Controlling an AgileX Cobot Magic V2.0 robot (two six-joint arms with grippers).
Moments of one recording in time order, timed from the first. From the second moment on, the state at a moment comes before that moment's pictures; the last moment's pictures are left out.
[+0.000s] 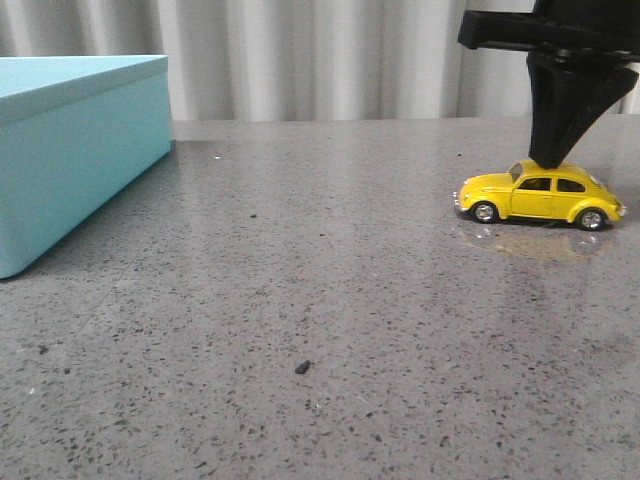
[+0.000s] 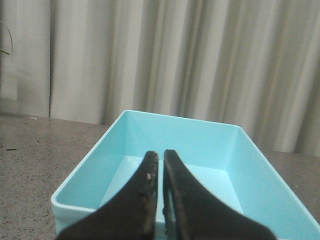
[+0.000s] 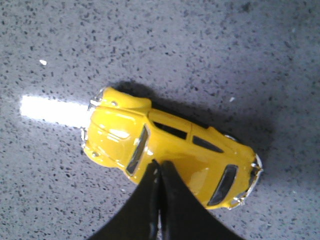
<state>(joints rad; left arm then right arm) 0.03 0.11 -0.25 0.04 0.11 -0.23 0.17 1.69 -1.43 0.11 1.13 0.05</state>
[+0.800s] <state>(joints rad) 0.03 0.11 -0.25 0.04 0.11 -0.23 0.17 1.69 -1.43 -0.02 1.21 0.08</state>
